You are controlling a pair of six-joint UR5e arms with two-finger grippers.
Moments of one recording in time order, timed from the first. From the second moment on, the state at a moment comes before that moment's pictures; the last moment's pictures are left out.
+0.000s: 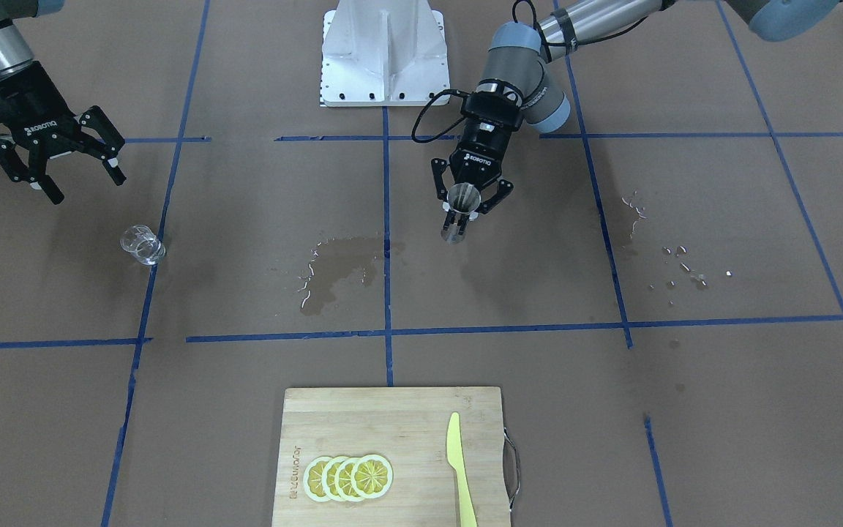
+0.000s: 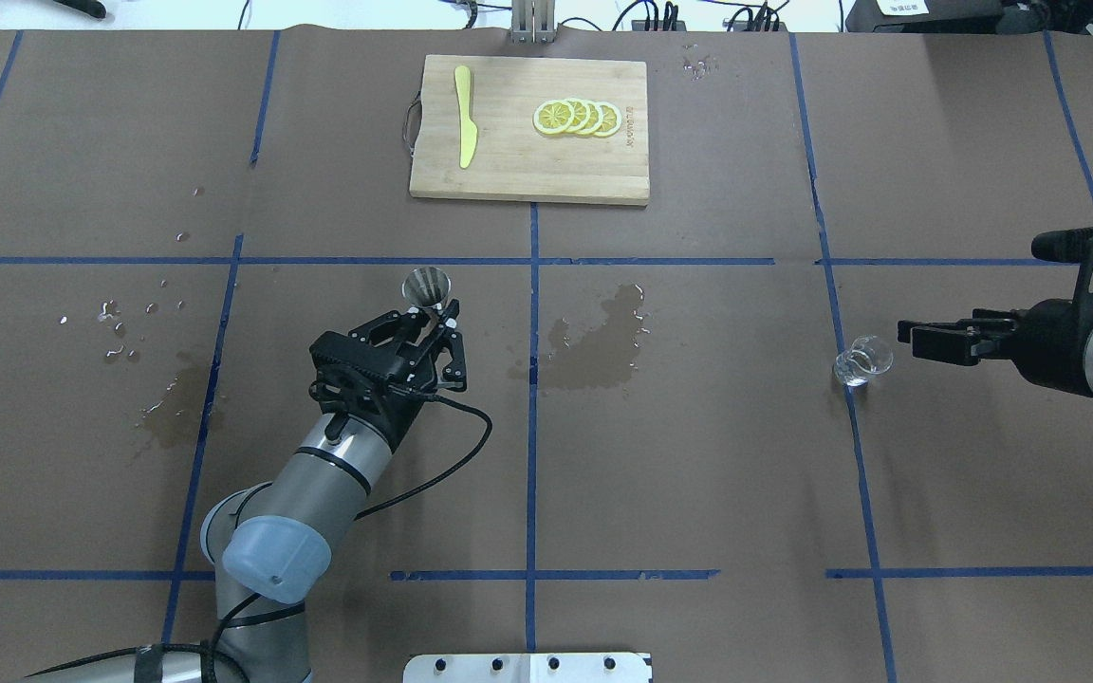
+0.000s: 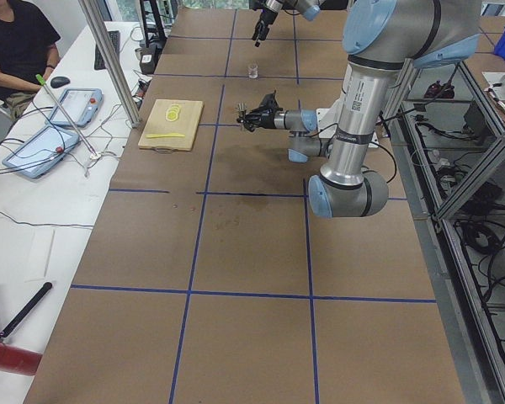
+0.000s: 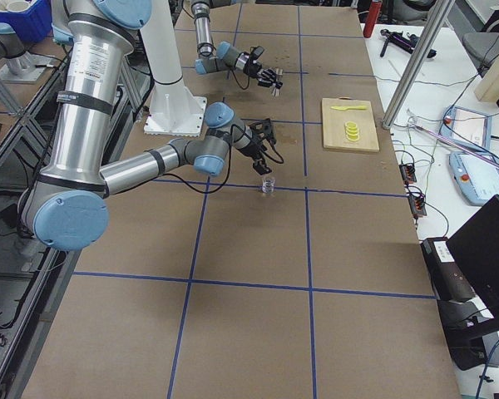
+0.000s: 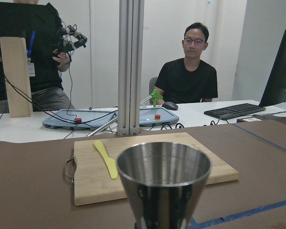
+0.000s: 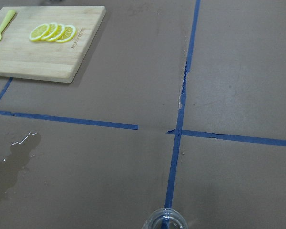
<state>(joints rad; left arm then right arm) -0.23 -2.07 -1.45 -2.85 -0.74 -0.70 0.68 -1.83 2.11 -0.75 1.63 1.04</state>
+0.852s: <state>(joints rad) -0.29 -2.19 -1.36 -2.90 -1.02 -0.61 0.20 -1.87 2.04 -0.75 0.80 1.26</state>
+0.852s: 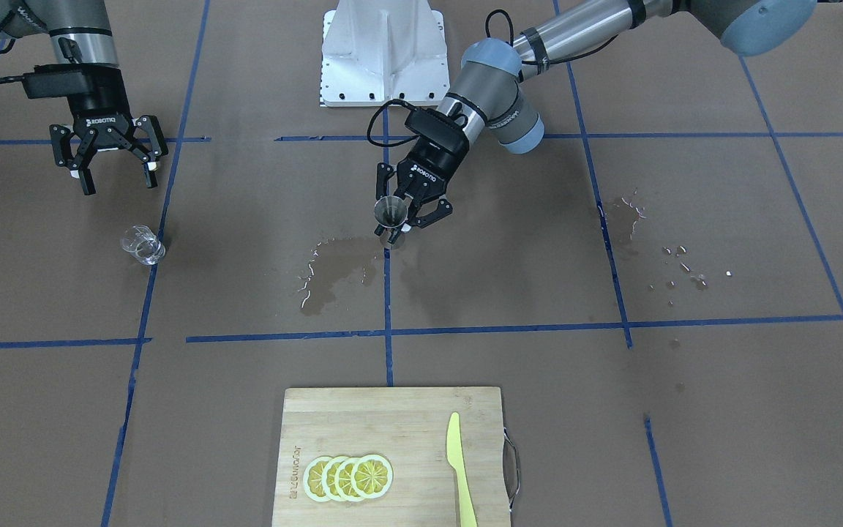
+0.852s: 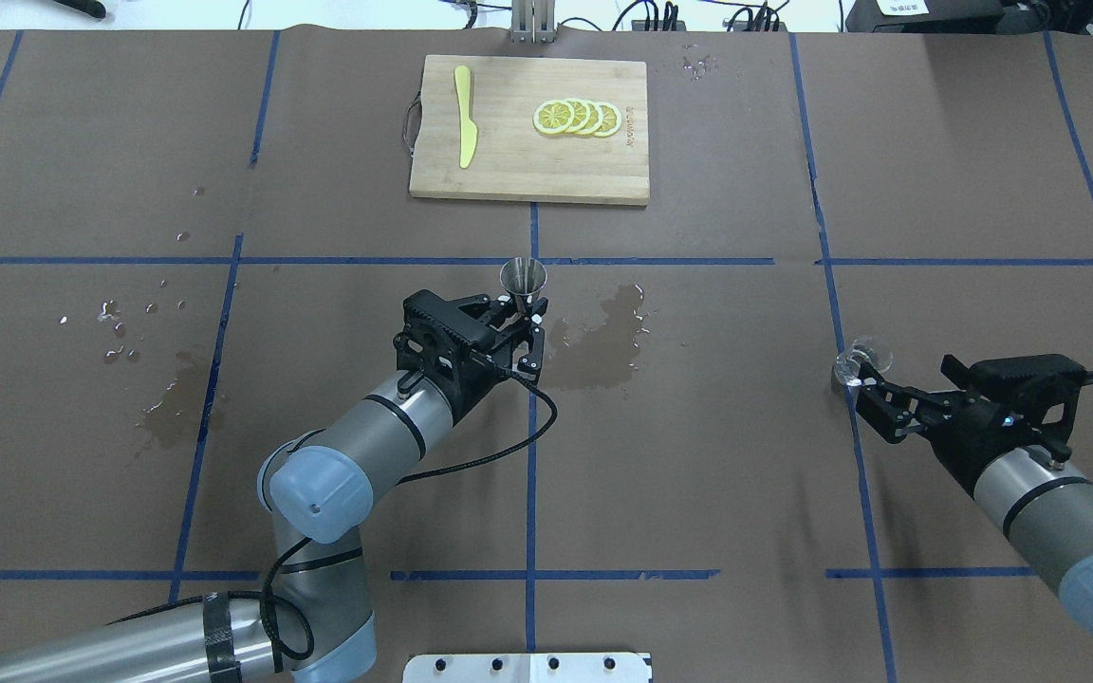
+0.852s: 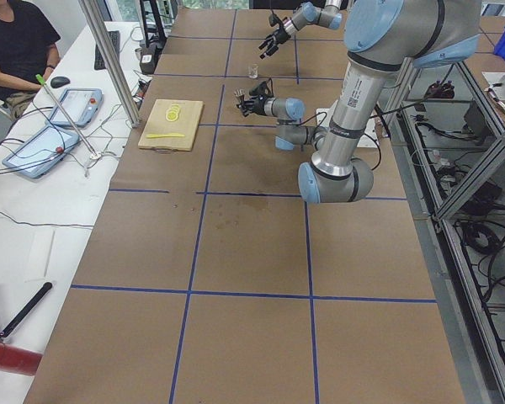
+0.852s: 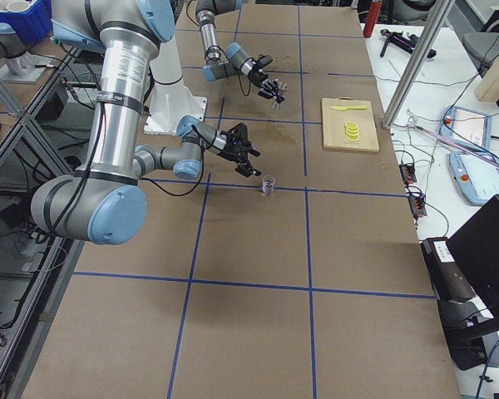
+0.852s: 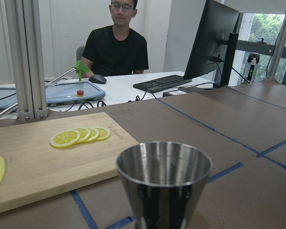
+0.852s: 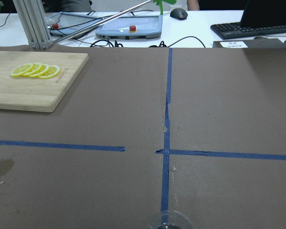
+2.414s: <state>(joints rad) -0.30 -2.18 -1.36 -2.90 -1.02 -0.60 0.10 -1.69 1.71 -0.74 0.50 1.36</state>
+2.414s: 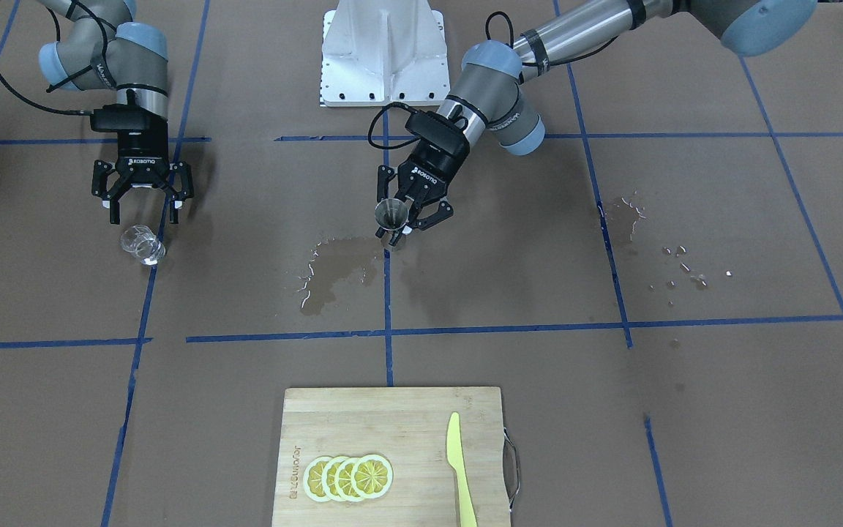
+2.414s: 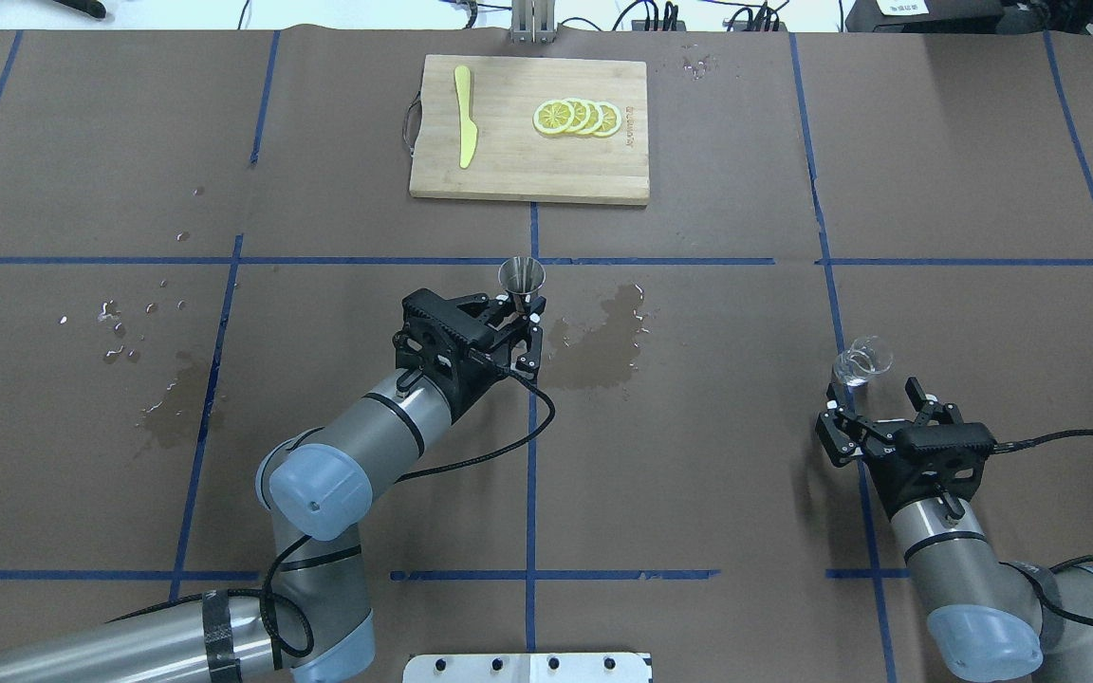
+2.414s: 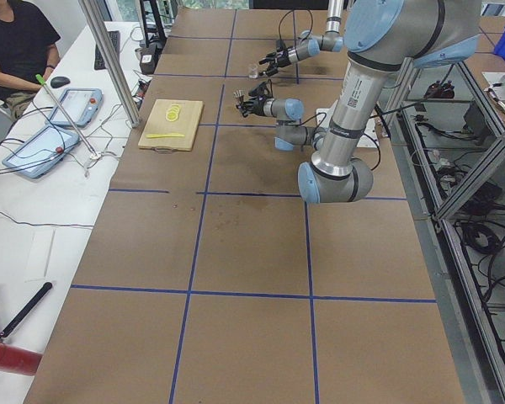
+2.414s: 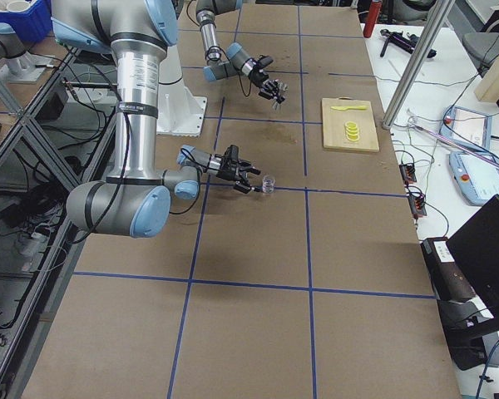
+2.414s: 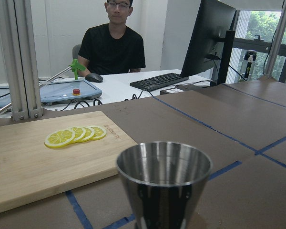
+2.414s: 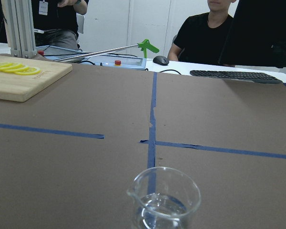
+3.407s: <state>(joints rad) -0.29 -2.18 -1.36 -2.90 -1.01 -0.60 0.16 -1.62 1.58 -0.69 0.51 1.35</state>
